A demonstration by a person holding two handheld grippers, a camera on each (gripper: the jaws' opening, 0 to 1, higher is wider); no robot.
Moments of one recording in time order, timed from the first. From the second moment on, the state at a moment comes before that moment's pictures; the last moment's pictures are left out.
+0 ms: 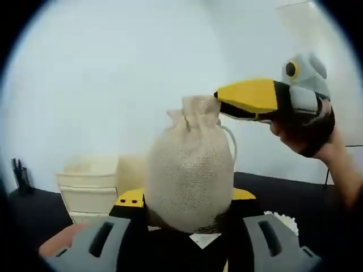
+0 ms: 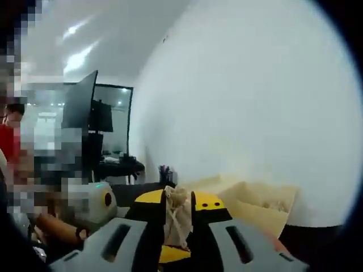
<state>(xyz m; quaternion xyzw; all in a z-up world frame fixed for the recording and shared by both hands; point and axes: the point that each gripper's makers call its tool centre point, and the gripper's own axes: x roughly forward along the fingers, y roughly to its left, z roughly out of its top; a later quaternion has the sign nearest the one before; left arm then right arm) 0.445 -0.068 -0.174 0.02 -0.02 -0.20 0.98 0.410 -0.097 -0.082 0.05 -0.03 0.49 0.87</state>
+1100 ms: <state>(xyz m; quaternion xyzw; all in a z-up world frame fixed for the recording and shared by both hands) 0.450 -0.018 -0.189 -0.01 -0.01 -0.10 1.00 0.451 -0.018 -0.119 0.01 0.06 0.42 0.90</state>
